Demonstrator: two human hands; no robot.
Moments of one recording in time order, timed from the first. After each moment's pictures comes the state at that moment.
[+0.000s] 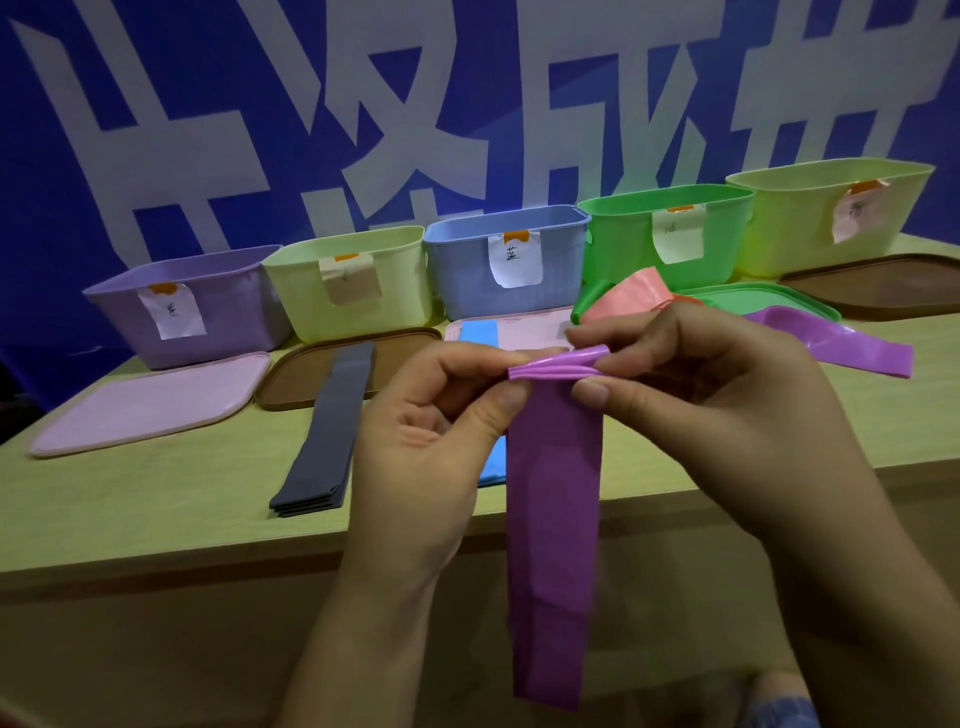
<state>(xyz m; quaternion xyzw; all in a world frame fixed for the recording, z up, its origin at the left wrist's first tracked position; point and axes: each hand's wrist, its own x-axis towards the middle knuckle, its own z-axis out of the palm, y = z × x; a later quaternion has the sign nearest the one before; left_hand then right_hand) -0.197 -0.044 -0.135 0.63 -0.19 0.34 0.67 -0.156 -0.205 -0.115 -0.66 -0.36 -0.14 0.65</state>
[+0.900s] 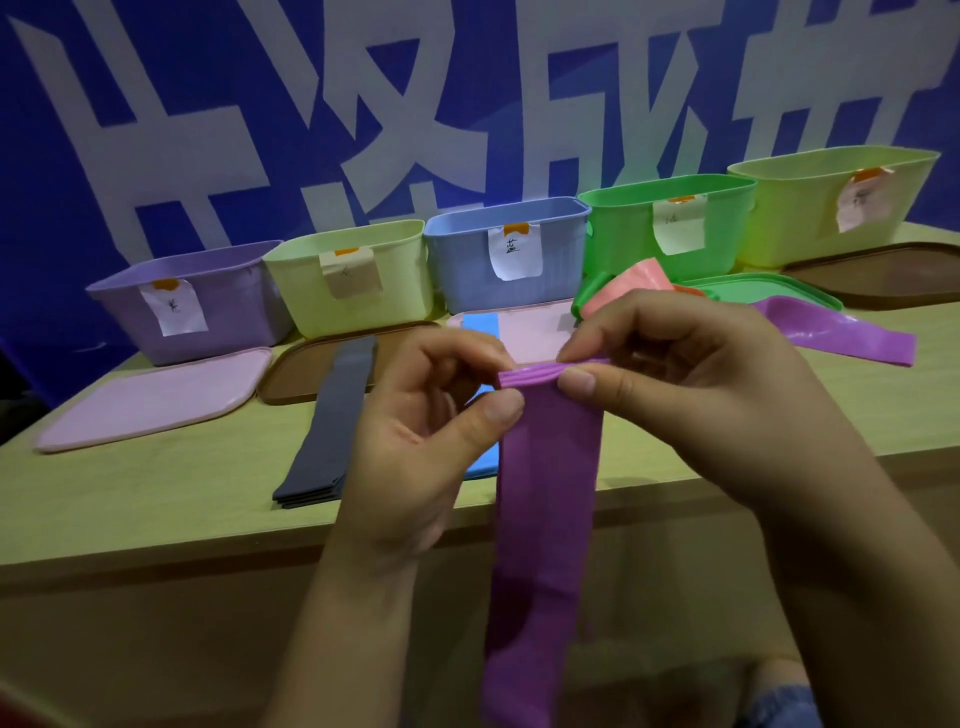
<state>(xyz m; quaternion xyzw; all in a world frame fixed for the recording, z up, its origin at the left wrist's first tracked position) -0.190 -0.026 -0.141 0.61 -0.28 0.25 0.70 -0.155 -0.203 -0.104 -0.67 -0.42 -0.09 0.61</state>
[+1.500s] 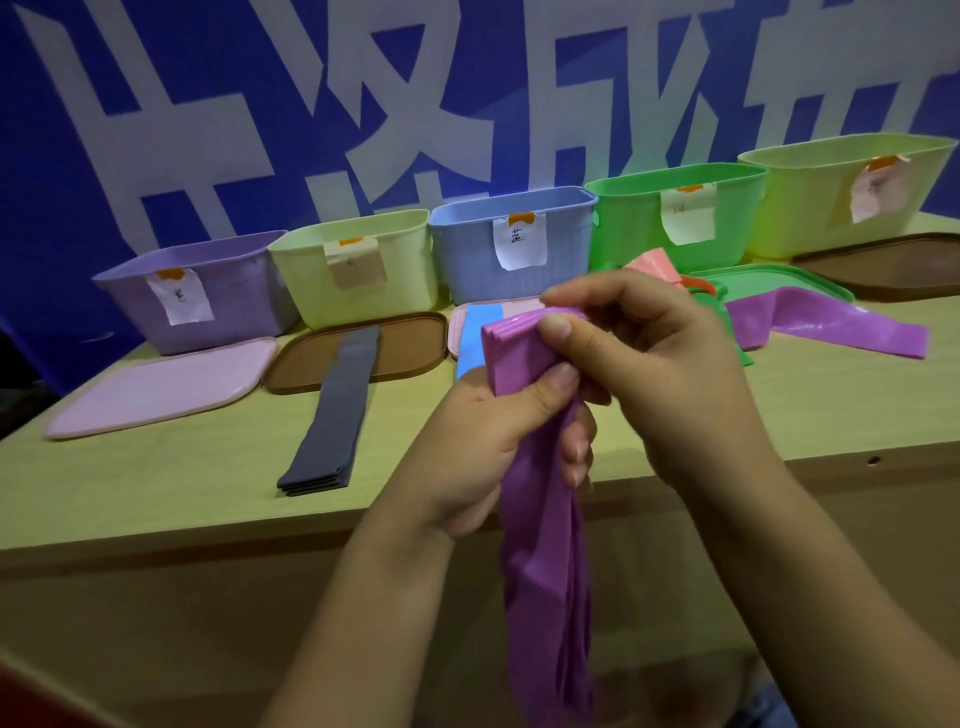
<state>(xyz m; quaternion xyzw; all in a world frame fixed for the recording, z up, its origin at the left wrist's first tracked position) -0.186 -0.055 -0.134 0.60 -0.15 0.00 0.79 -0.138 -0.175 -0.124 -0.58 -0.34 -0.11 0.73</state>
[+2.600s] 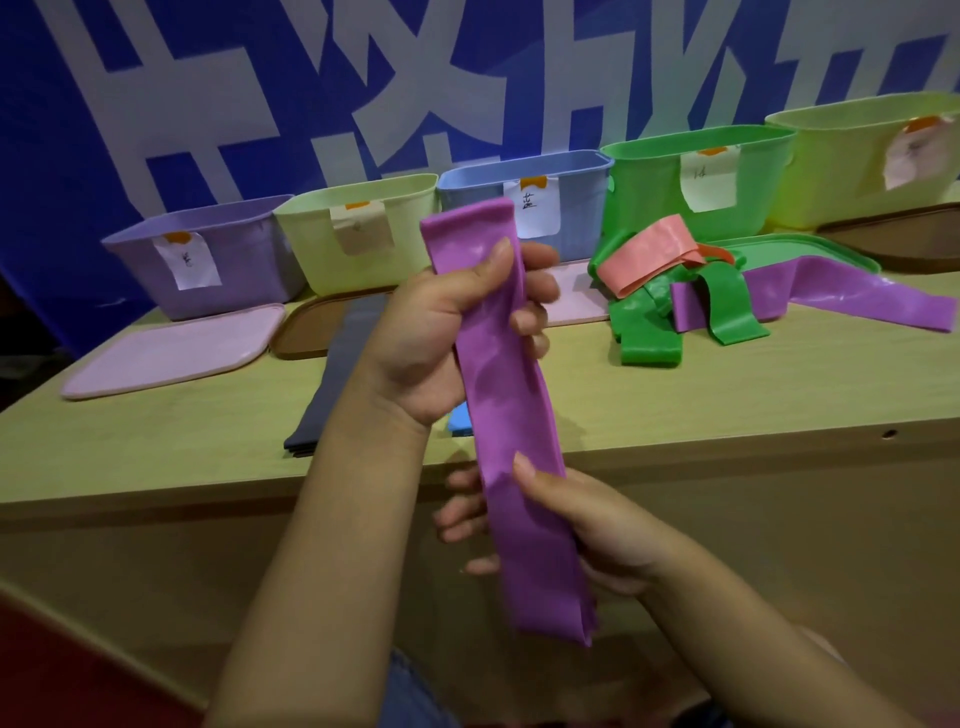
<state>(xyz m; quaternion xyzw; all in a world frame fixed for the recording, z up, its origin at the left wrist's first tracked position) -0.159 -0.026 -0.110 0.55 -0.13 0.00 0.82 -0.156 -0.152 -0.226 -0.40 -0.30 0.45 0.74</state>
